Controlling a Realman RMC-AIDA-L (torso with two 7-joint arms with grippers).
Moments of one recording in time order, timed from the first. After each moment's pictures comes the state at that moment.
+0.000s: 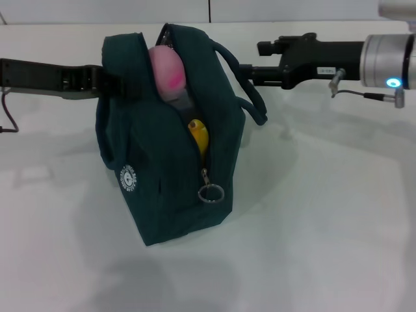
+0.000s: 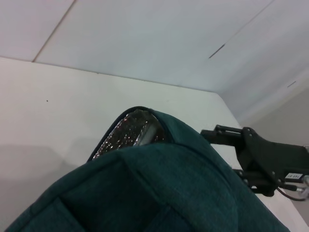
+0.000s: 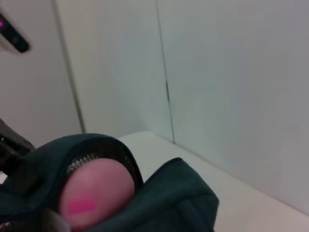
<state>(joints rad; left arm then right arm) -0.56 -2.01 0.77 1.10 2.08 1.70 -2.47 0.77 2.02 -1.23 -0.62 -1.58 -1.06 1.51</state>
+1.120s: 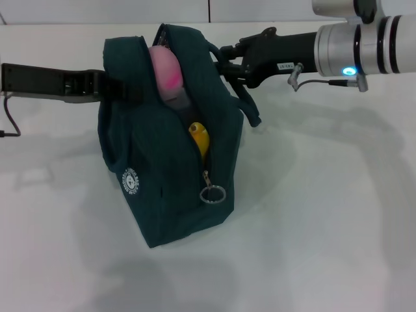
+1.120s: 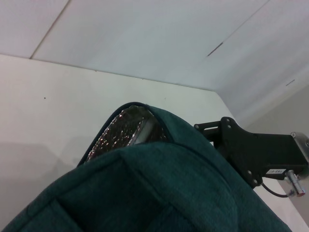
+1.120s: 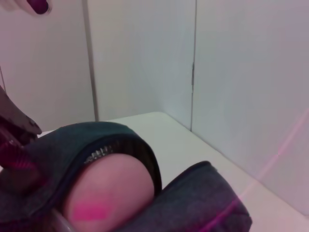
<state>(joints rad) -0.55 -2.02 0.77 1.10 2.08 1.70 -2.46 0.91 2.03 -1.36 -0.54 -1.58 -0.94 1.49</state>
